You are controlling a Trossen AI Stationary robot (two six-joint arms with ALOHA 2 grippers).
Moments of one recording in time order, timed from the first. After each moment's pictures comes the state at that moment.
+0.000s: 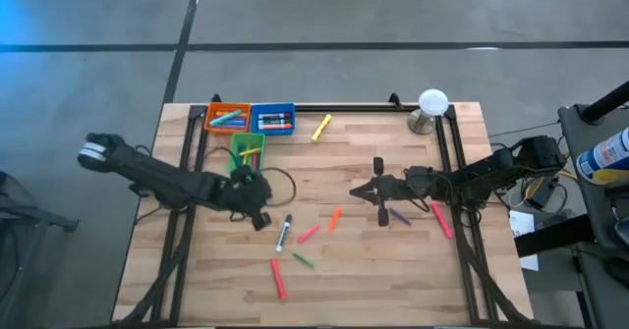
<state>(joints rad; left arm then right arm) -0.28 1.22 0.77 -0.53 -0.45 -0.58 0.06 1.34 0.31 0.92 0.05 -0.03</state>
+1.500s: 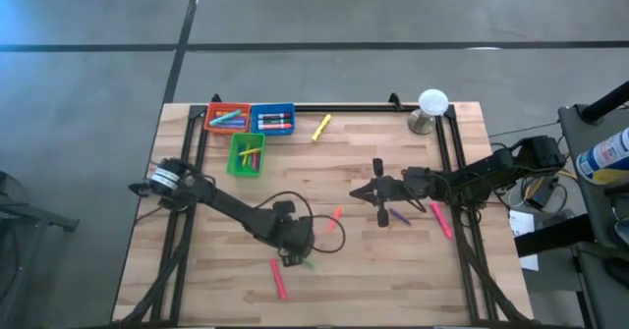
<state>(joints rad) -0.36 1.86 1.22 -0.61 -0.27 -0.50 0.06 1.34 0.31 0.86 0.04 -0.02</state>
